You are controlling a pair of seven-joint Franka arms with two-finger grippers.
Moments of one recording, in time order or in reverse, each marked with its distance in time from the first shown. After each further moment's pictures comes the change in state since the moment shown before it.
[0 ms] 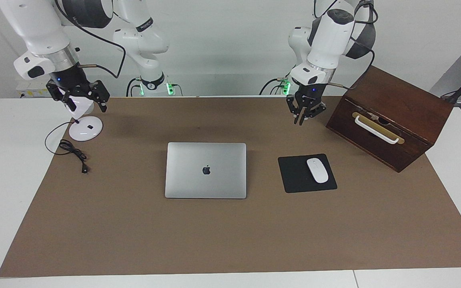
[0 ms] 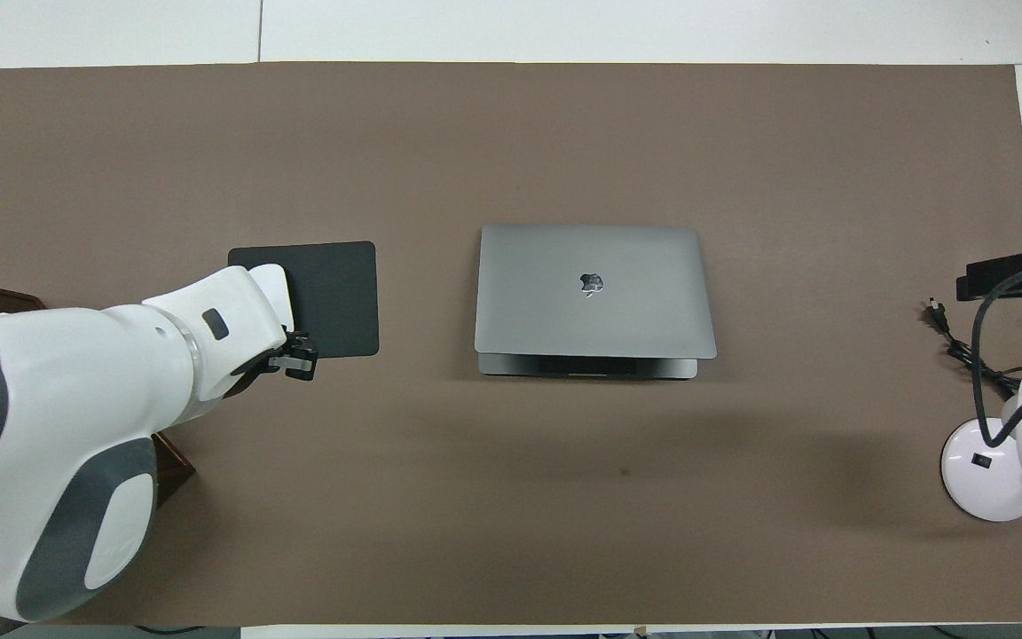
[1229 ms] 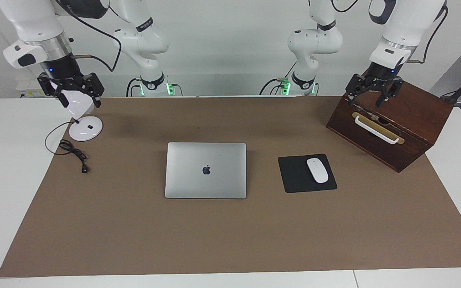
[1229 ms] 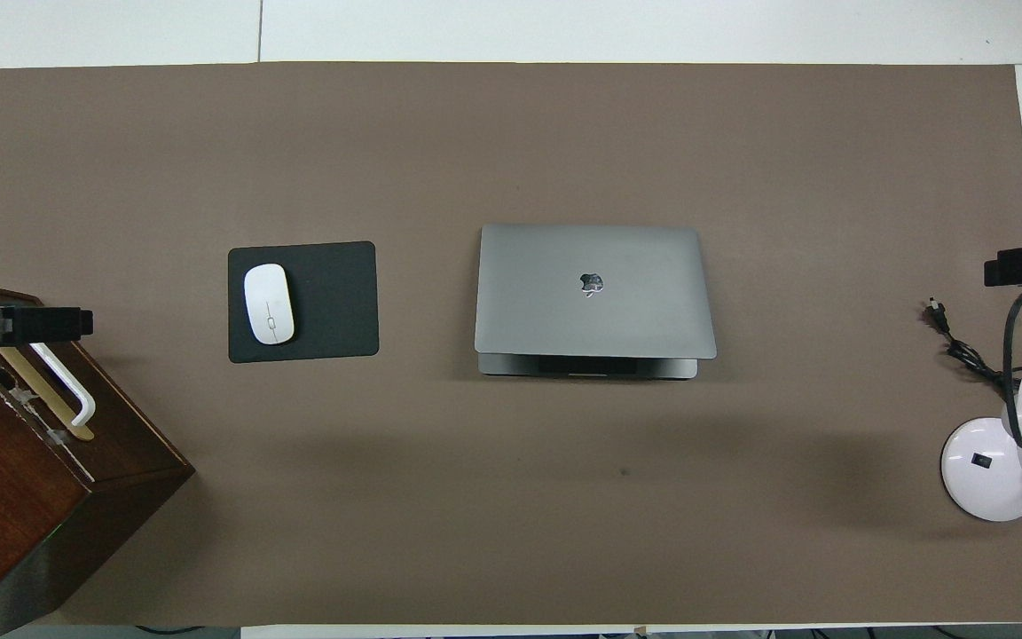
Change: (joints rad) left arm 0.359 -0.010 0.003 0.220 0.001 -0.303 0.100; right arm -0.003 -0.011 -0.005 0.042 0.000 0.015 -0.026
